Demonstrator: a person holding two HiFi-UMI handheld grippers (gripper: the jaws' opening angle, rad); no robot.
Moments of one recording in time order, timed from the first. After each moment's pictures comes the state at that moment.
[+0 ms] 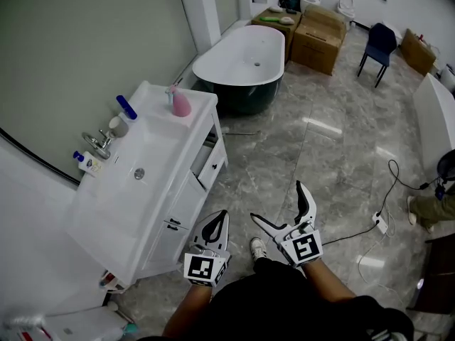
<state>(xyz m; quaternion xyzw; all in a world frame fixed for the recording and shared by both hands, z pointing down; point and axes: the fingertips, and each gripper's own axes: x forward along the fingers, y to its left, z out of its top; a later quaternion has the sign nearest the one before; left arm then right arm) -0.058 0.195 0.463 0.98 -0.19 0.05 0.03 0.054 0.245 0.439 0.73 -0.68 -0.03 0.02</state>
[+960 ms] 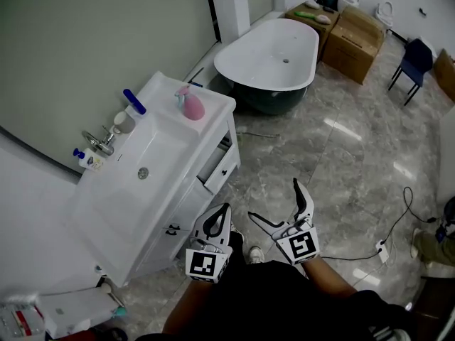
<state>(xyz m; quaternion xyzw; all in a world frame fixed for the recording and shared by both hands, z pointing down) 0.025 0.089 0.475 0.96 -0.27 0.07 0.01 0.127 0.118 0.477 0.66 -0.75 -0.01 0.04</state>
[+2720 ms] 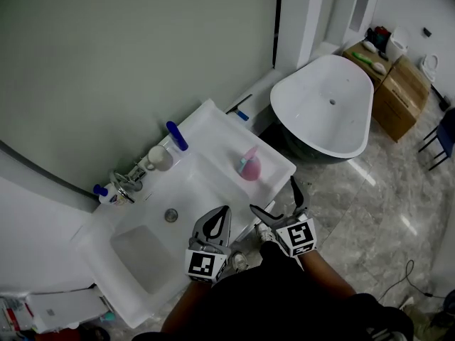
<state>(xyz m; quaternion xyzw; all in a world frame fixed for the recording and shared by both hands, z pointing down) -0.022 -0.234 0.466 0.93 -0.37 0.04 0.03 0.103 -0.250 0.496 0.58 -0.81 0.00 0.08</state>
